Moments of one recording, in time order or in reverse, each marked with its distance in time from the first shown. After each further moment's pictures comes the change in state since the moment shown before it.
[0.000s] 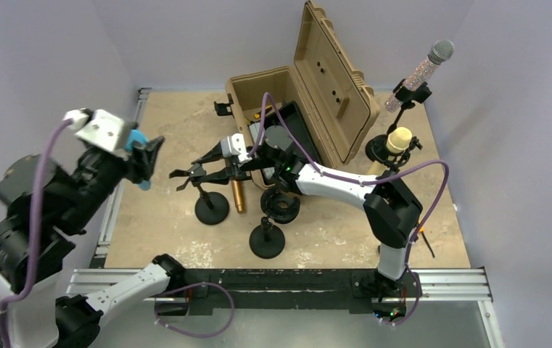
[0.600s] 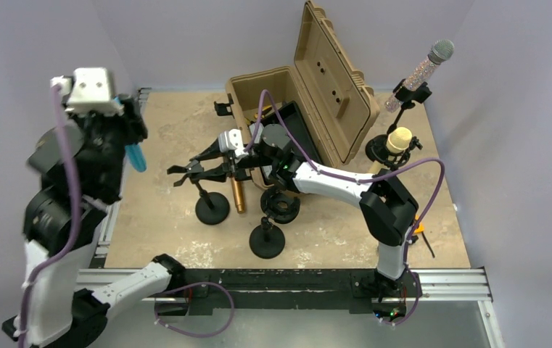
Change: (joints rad) left arm 0.025 0.038 -0.051 0.268 -0.514 -0.071; right arm -0.001 0.032 0.034 0.001 0.029 0.044
